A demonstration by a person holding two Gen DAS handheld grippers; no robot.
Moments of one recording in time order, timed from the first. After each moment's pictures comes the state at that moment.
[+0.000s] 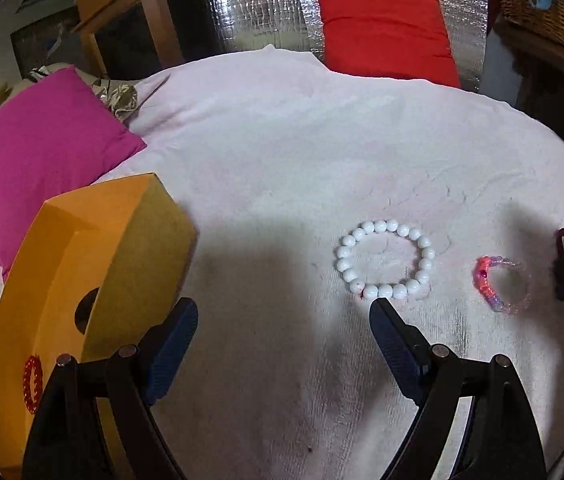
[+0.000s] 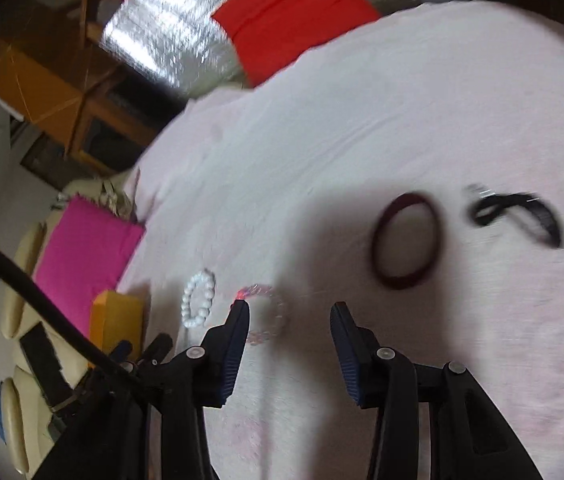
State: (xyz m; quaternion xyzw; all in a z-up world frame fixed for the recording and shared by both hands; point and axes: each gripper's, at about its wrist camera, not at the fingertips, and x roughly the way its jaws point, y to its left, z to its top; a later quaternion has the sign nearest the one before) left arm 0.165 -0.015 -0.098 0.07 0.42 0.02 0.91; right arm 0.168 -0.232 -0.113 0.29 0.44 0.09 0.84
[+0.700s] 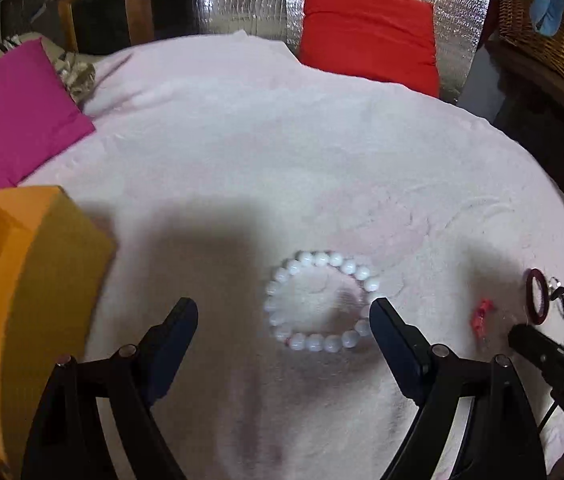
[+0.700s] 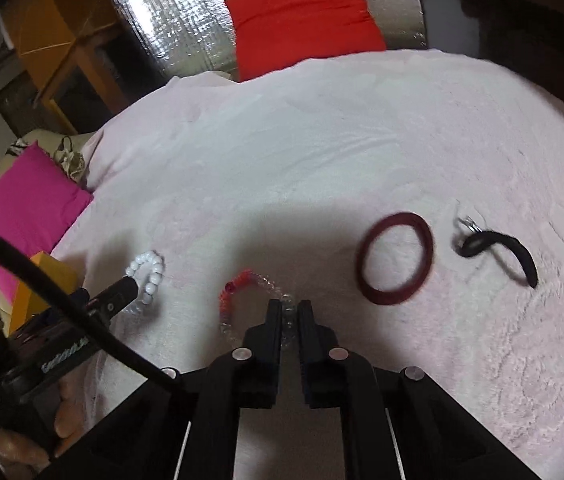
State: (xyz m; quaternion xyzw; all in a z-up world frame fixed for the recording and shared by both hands) left arm 0.202 -0.040 -0.107 -0.01 0.45 -0.04 0.89; right arm 0.161 -0.217 -0.111 0.16 0.44 0.02 0.88
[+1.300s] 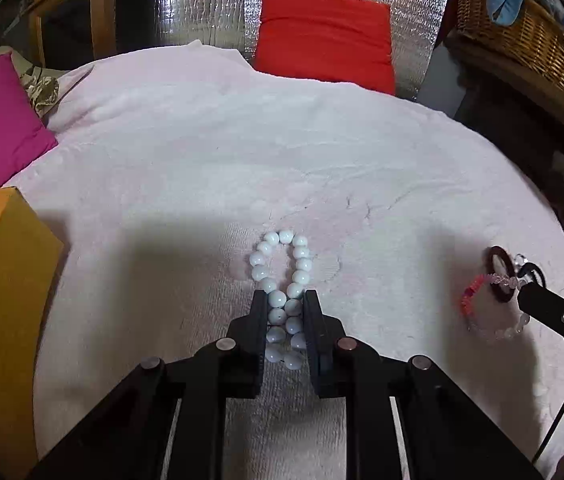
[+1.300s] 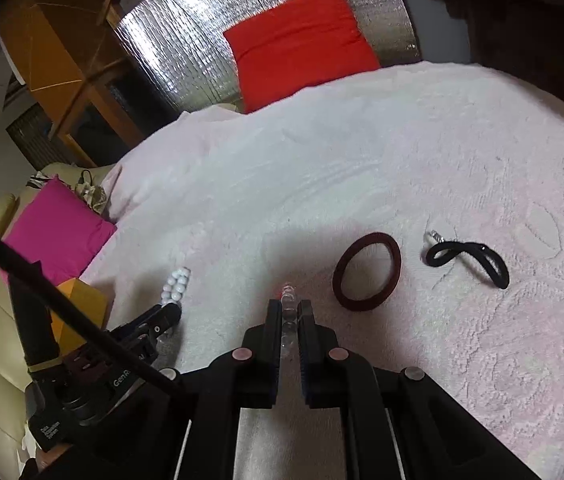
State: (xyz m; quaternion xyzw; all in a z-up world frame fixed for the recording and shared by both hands) left arm 0.181 -0.061 -0.110 0.00 0.42 -0.10 0.90; right arm 0.135 -0.238 -0.087 0.20 0.39 0.04 0.90
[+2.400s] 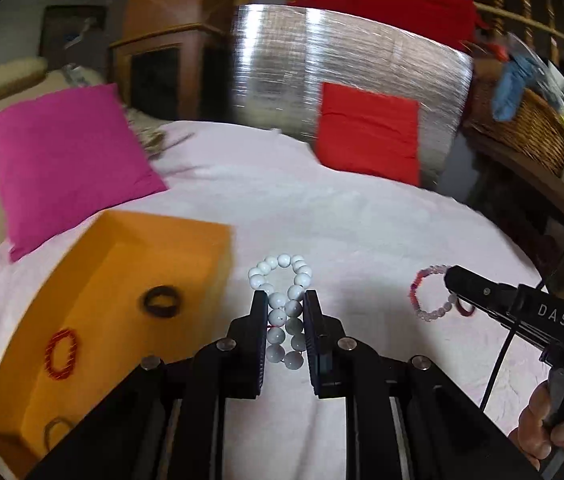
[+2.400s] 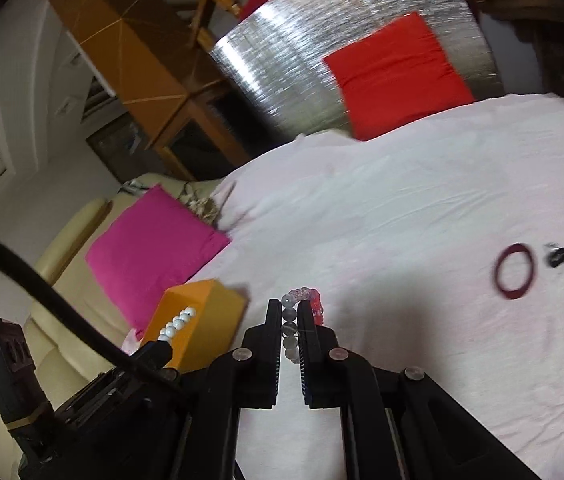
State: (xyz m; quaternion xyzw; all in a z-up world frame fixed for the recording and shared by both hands) left arm 0.046 0.057 -0.012 -0.06 0.30 -0.02 0.95; right arm 0.100 -0.141 -0.032 0.24 0.31 0.19 0.90
